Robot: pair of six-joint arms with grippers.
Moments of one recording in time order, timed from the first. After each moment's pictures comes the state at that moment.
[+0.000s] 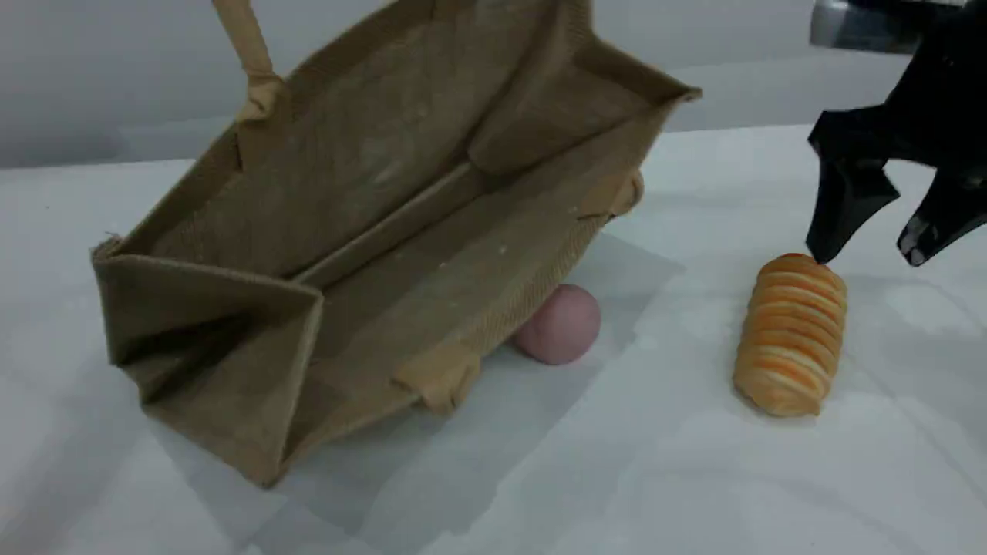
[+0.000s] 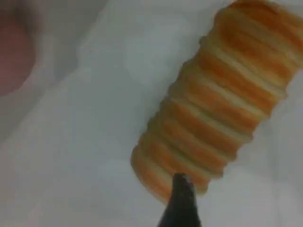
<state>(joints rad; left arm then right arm) -0.17 1.83 -1.94 -0.55 1.22 0.68 0.05 1.92 -1.13 0.30 0.70 -0.16</state>
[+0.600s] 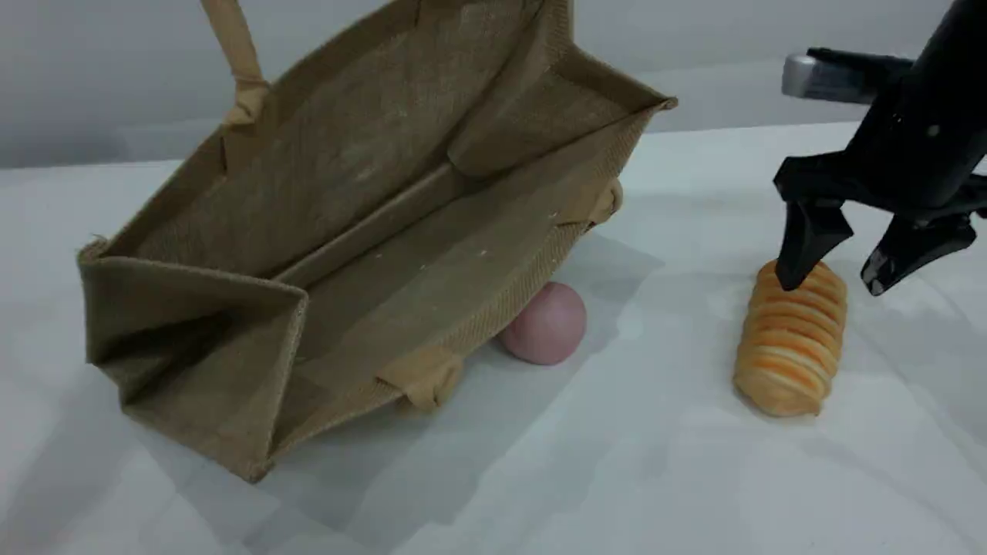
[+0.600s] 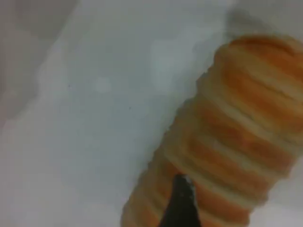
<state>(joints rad) -0.17 1.83 -1.94 -0.56 1.22 0.67 0.05 2.08 -1.20 0.35 0.63 -0.19</state>
